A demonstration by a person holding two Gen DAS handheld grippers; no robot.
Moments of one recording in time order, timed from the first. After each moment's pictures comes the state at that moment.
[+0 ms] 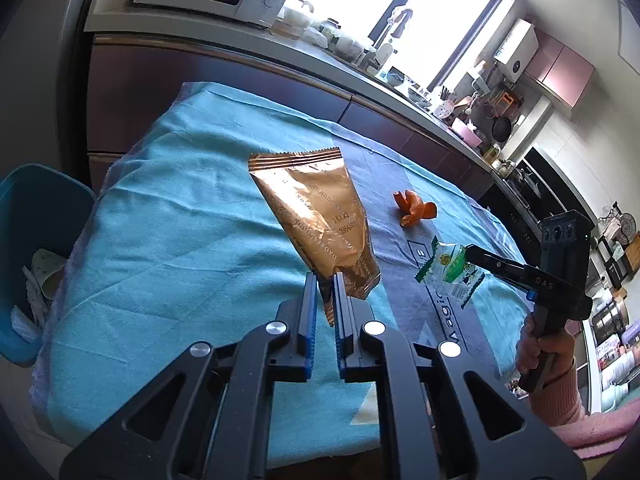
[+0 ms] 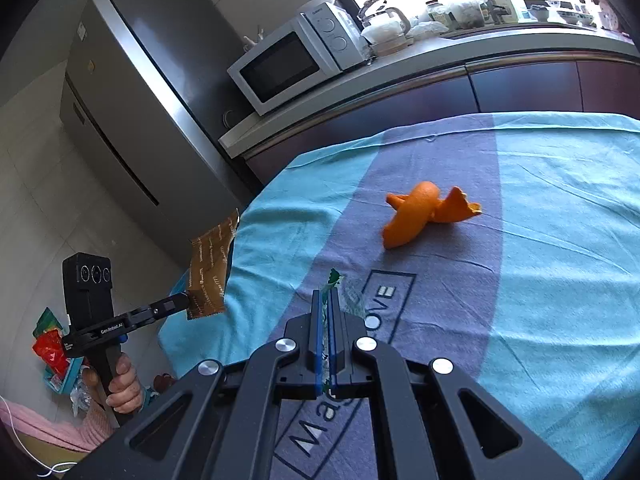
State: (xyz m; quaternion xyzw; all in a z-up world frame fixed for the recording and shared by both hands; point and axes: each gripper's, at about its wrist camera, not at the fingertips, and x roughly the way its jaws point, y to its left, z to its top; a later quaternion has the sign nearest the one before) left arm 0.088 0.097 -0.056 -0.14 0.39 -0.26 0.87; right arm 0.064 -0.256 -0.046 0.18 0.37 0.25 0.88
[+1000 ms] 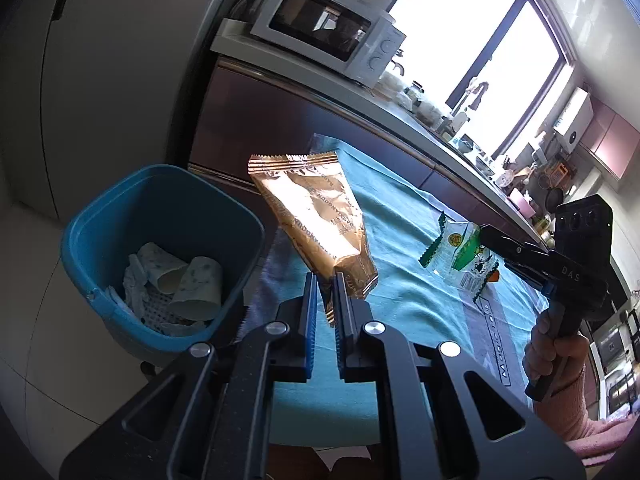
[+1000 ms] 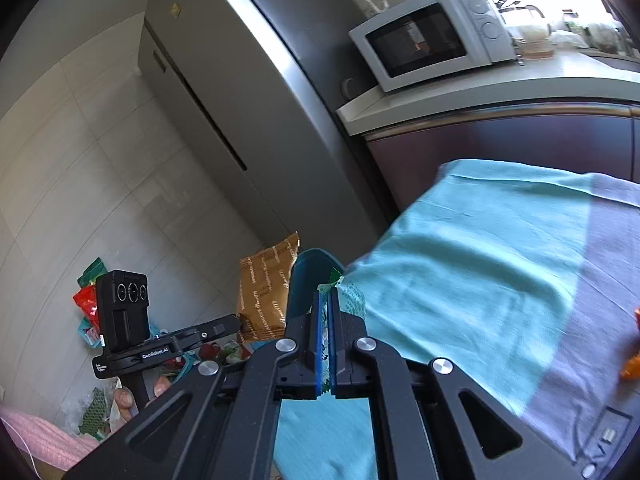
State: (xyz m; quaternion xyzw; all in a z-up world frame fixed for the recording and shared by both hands) left arm 0.051 0.243 -0.040 -0.21 0.35 -0.12 0.91; right arm 0.128 -0.074 -0.004 0.13 0.35 0.42 0.82
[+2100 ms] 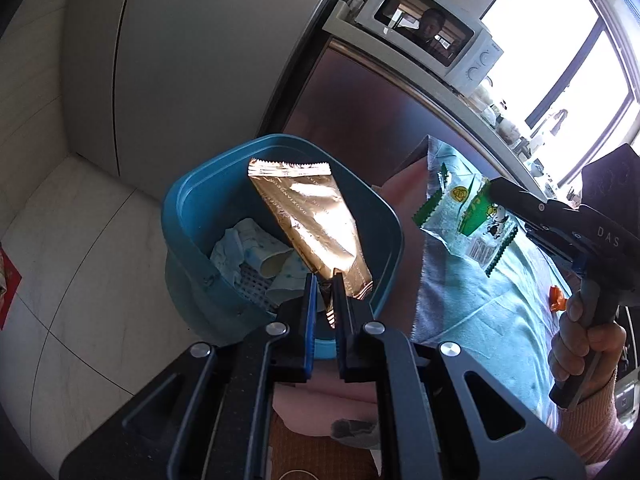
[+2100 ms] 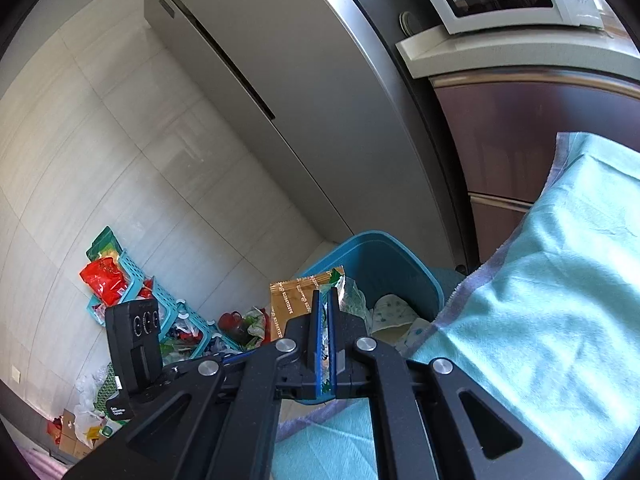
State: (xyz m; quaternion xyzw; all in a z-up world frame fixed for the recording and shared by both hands) left arm 0.064 0.328 -0.101 -0.24 0.39 0.00 0.89; right arm 0.166 0.065 -0.030 0.10 0.42 0.47 0.77
